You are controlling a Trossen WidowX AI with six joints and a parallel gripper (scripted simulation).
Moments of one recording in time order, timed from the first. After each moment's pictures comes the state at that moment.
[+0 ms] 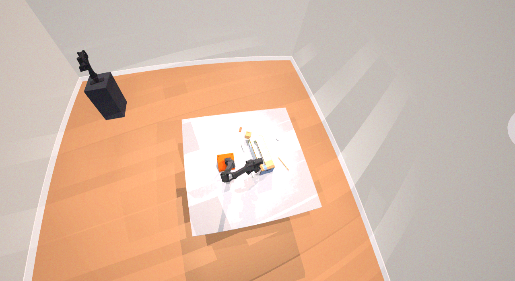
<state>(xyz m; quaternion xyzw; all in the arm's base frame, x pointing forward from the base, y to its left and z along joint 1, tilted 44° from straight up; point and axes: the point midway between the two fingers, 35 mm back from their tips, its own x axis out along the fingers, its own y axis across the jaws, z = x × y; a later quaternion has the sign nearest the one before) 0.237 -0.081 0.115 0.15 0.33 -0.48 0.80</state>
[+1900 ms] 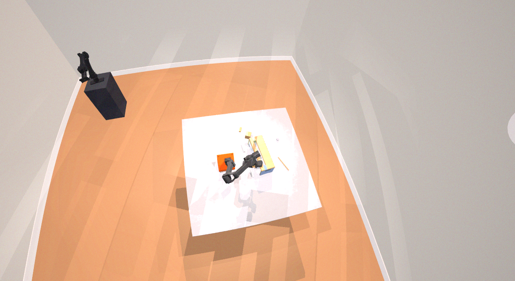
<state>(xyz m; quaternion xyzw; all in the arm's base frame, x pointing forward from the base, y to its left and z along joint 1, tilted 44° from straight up) 0.224 -0.048 0.141 -0.70 0.58 0.07 0.40</state>
